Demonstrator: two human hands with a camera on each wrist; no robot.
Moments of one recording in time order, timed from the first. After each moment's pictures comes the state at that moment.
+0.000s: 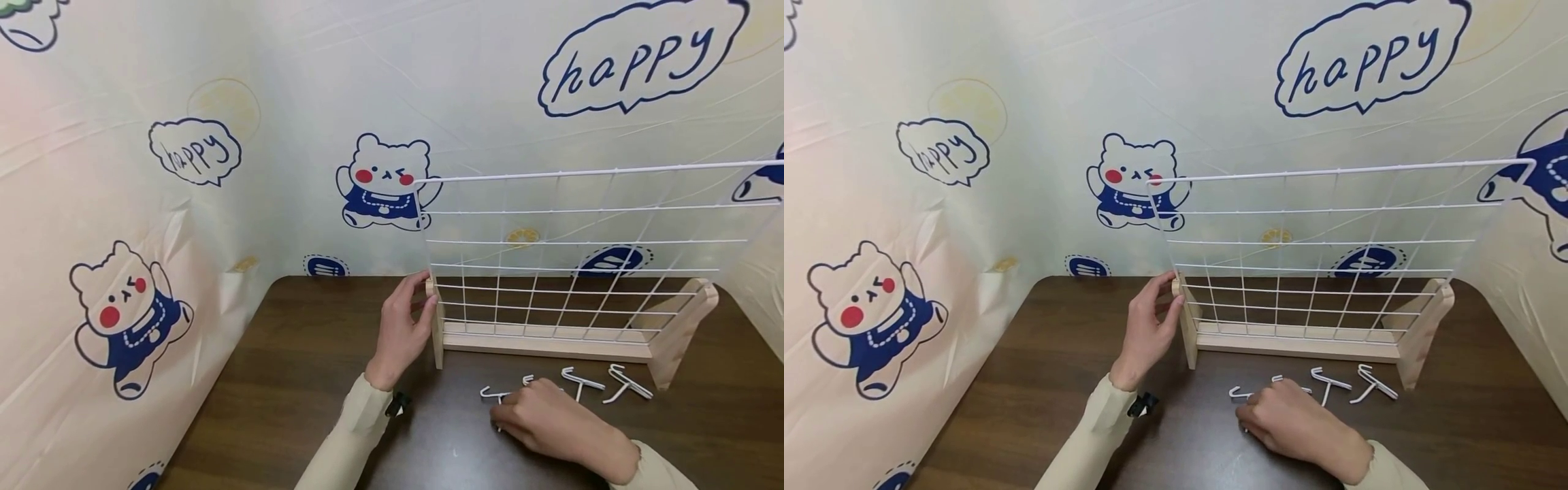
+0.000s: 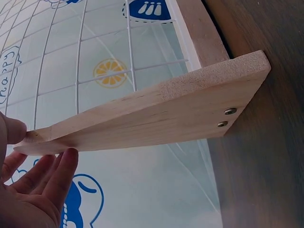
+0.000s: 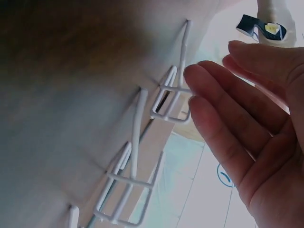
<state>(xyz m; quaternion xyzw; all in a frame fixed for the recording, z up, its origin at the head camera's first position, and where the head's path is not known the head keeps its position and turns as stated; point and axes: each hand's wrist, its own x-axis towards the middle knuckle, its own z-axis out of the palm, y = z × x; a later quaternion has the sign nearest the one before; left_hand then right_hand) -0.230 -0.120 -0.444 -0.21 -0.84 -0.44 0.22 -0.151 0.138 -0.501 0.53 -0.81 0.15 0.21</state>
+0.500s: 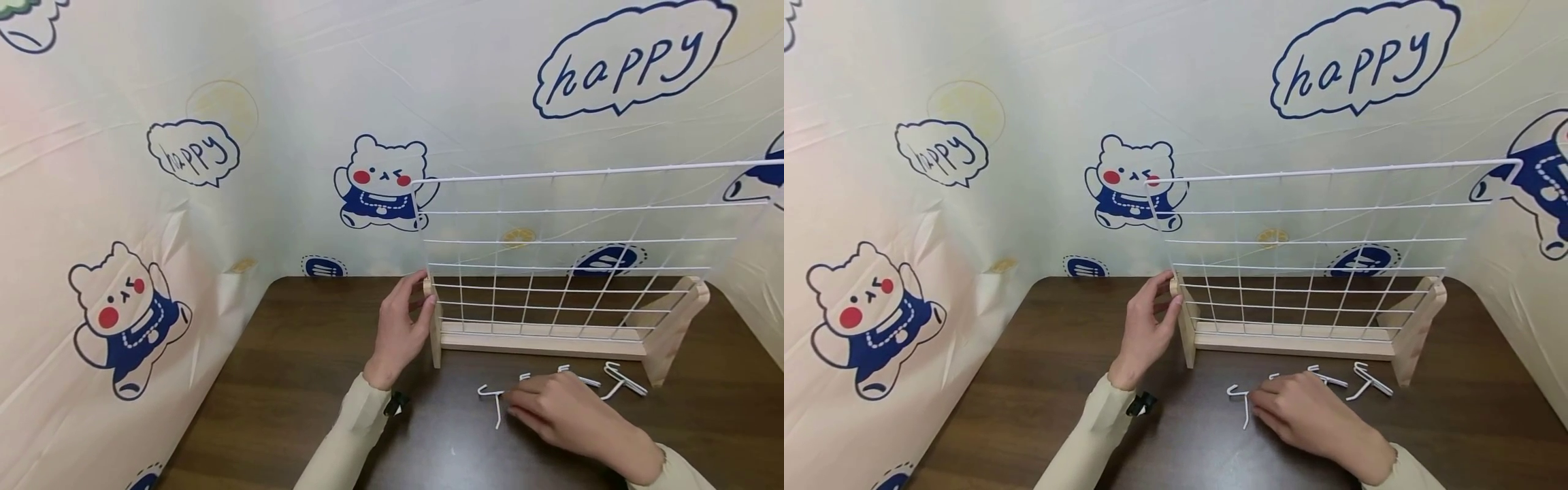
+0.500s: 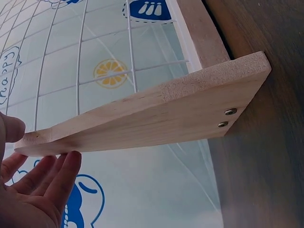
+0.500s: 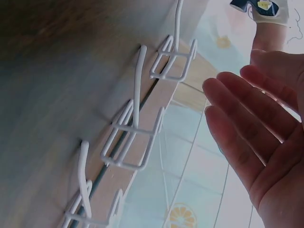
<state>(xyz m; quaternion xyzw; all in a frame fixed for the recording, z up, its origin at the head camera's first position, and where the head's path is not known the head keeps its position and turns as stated) -0.229 -0.120 -0.443 -0.22 -0.84 -0.44 0.24 -0.148 0.162 -0.486 0.49 -0.82 0.18 0.24</state>
